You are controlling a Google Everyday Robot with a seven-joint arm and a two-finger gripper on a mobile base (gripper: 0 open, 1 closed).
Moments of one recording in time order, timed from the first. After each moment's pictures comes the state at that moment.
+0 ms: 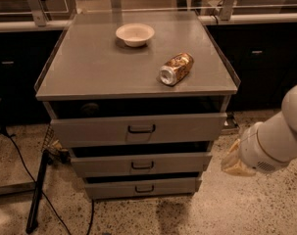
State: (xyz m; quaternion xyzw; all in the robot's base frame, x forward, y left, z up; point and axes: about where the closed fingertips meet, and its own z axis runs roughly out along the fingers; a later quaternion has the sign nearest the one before) arm 0.400 -0.219 0.757 -0.57 0.81 0.04 0.16
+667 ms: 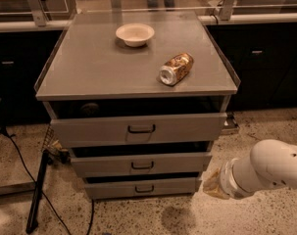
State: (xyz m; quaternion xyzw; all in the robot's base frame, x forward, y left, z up) arm 0.413 -0.208 0.603 -0.55 0.81 0.08 0.19
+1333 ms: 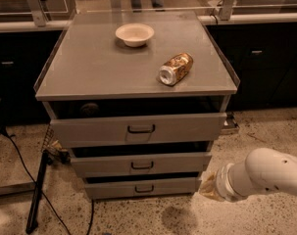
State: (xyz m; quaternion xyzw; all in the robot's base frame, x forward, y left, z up) arm 0.420 -0.206 0.571 -0.55 0.80 0.09 0.21
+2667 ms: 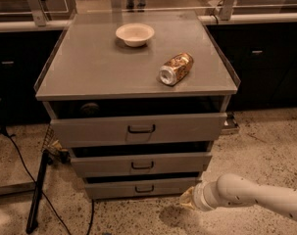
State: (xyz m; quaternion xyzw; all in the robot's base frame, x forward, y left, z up) arm 0.466 -0.170 0.370 -0.56 0.78 0.14 0.25
